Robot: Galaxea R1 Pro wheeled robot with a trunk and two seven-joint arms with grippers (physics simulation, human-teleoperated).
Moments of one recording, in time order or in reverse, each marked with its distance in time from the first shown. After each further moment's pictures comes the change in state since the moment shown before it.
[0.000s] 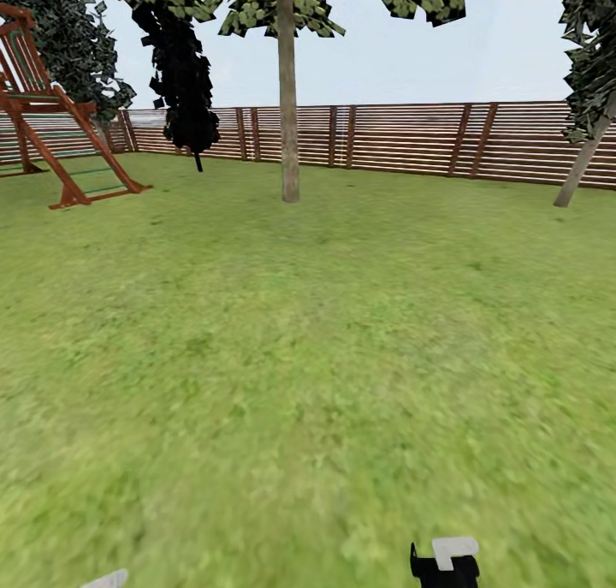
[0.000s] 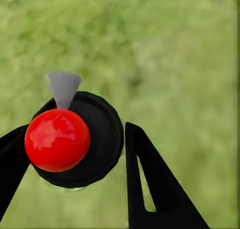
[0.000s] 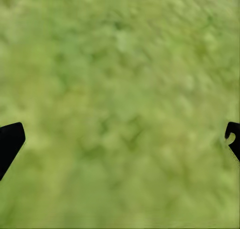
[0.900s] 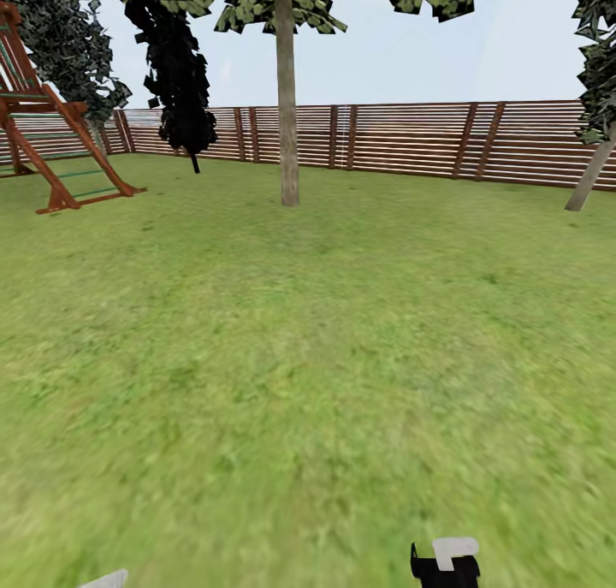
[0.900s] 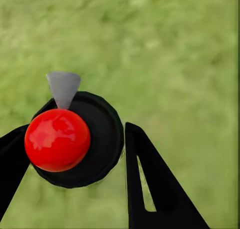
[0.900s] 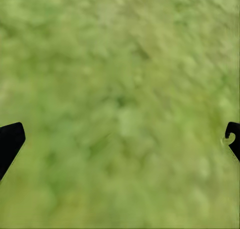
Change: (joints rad) left arm 0.000 0.000 0.000 0.000 -0.002 0.000 0.000; right arm 0.000 -0.001 0.000 0.001 0.000 0.000 0.000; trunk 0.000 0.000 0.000
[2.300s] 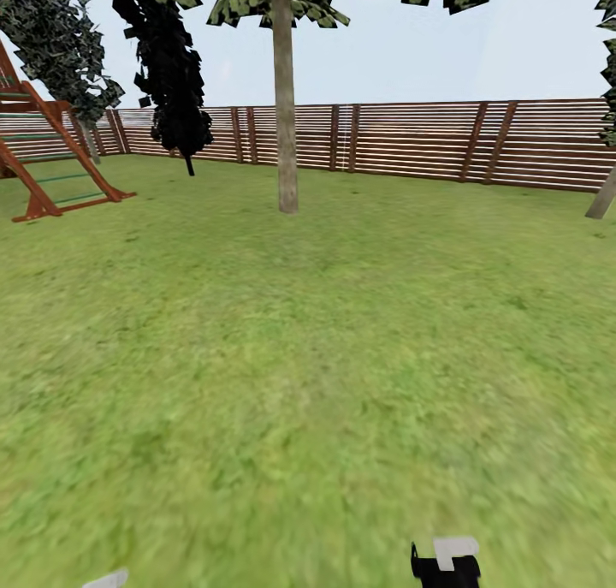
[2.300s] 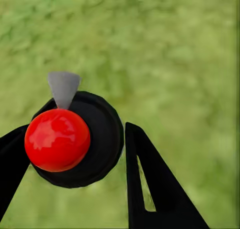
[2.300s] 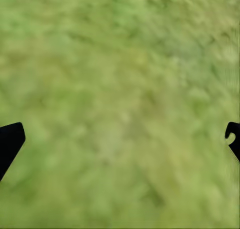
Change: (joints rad) left arm 0.000 0.000 0.000 0.000 -0.002 0.000 0.000; right arm 0.000 -0.001 0.000 0.000 0.000 0.000 0.000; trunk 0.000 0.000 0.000
